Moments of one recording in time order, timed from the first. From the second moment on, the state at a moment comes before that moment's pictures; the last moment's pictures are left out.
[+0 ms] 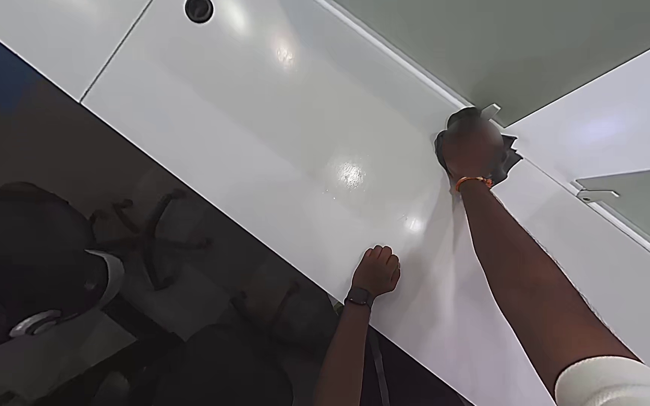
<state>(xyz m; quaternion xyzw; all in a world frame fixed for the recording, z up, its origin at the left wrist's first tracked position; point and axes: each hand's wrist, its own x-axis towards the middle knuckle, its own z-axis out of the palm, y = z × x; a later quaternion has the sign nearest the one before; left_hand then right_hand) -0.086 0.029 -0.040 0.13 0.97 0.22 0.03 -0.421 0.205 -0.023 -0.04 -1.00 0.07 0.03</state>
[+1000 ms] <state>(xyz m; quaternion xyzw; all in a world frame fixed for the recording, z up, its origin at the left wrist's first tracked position) 0.018 -0.101 -0.014 -0.17 0.89 0.40 -0.15 0.029 0.041 -0.021 0.39 -0.89 0.18 -0.14</state>
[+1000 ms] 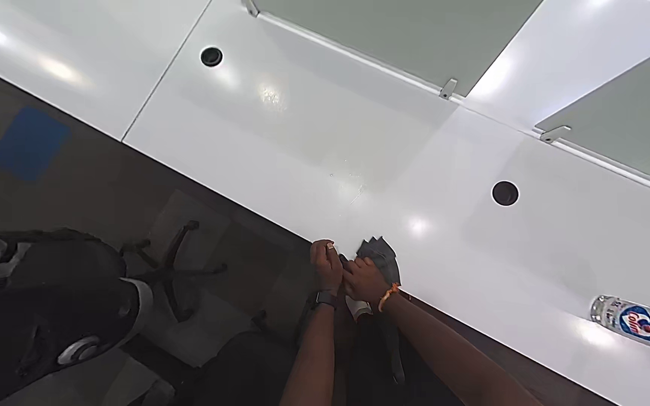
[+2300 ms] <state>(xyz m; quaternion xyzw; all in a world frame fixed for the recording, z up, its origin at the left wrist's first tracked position) -0.113 0.015 -0.045 0.17 0.96 0.23 0.05 -0.290 0.140 -0.027 -0.07 -0.99 0.08 -0.05</state>
